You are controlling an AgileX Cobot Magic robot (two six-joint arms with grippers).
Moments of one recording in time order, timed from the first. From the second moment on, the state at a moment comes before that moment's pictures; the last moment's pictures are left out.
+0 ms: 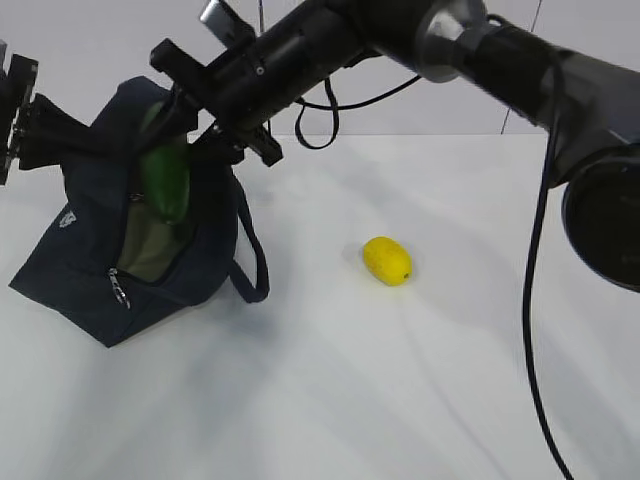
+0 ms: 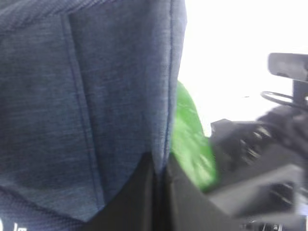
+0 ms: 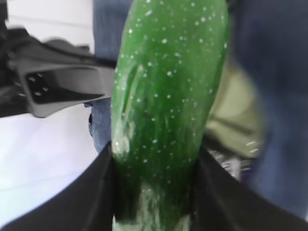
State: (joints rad) left arm 0.19 1.91 -1.30 -1.22 1.16 0.74; right arm 0.50 2.46 -2.43 0.92 1.23 0.05
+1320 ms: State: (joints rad) left arm 0.19 1.91 -1.30 -1.21 1.18 0.76; right arm 0.54 2.57 -2.44 0.89 1.09 0.04
